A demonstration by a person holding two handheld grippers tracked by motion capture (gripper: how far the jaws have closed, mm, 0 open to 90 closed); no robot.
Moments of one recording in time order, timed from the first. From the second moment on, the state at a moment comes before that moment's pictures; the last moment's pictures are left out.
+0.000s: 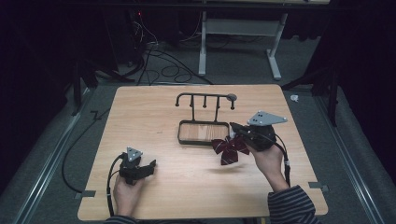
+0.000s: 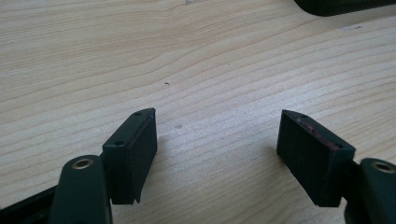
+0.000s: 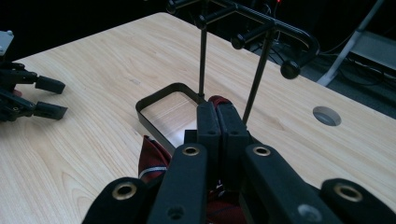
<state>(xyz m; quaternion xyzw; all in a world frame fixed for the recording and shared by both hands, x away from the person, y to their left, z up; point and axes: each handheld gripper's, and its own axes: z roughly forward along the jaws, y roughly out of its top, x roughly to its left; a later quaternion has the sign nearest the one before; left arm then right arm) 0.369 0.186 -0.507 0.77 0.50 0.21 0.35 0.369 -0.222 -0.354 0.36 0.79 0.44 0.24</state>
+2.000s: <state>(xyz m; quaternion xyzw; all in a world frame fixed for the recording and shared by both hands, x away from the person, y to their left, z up) 0.370 0.187 -0.508 0.76 0.50 0.21 0.35 0.431 -0.162 -0.330 0.33 0.81 0.44 0.21</state>
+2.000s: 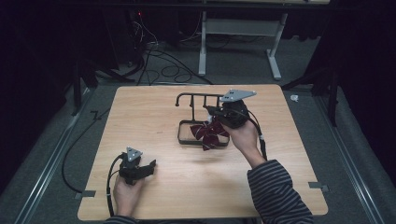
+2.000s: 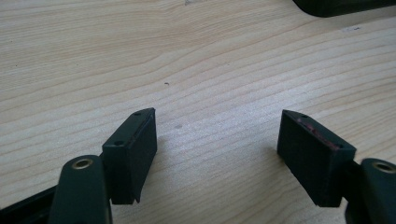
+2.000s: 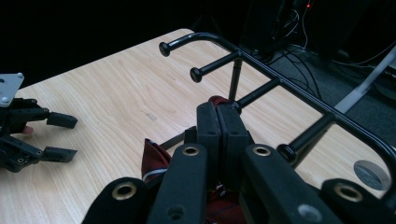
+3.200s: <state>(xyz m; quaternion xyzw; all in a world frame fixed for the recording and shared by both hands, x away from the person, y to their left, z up) 0.370 0.187 -0.508 0.76 0.50 0.21 0.35 0.466 -0.144 -0.330 0.34 0.81 0.44 0.20</state>
